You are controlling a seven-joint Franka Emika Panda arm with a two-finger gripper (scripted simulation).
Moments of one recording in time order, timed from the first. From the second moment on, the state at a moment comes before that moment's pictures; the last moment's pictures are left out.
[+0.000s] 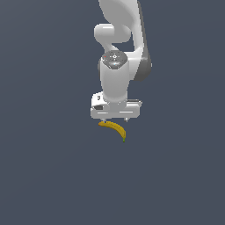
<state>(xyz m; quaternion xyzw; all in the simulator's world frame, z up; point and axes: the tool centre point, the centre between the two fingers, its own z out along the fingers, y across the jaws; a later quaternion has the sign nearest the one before) 0.005 0.013 0.174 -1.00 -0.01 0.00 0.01</state>
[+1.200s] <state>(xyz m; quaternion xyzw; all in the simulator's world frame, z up) -0.019 0.006 0.116 -0.97 -0.24 0.00 0.00</state>
